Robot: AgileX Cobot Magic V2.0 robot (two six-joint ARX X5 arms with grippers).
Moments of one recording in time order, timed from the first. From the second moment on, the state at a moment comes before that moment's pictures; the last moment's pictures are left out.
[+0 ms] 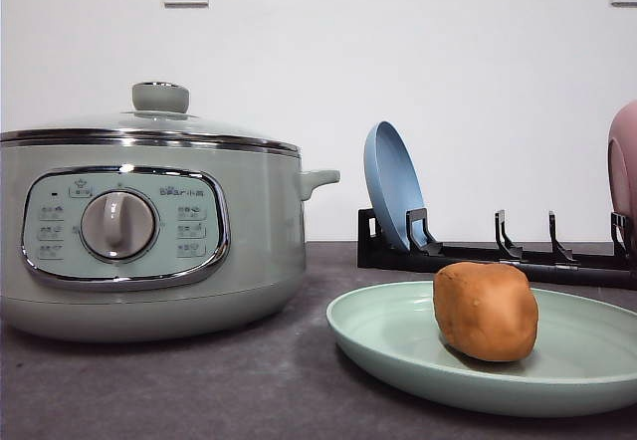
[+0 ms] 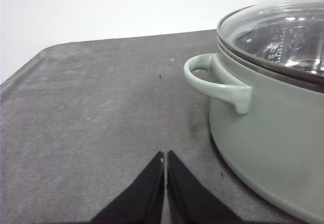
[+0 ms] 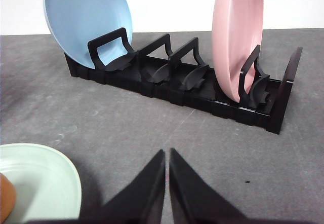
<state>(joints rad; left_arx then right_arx) 0.08 0.01 0.03 -0.18 0.07 0.11 -0.04 0.01 0.02 -0.16 -0.16 0.07</state>
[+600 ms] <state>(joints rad) 0.08 0.01 0.03 -0.18 0.07 0.11 -0.04 0.01 0.02 -0.16 -0.16 0.07</state>
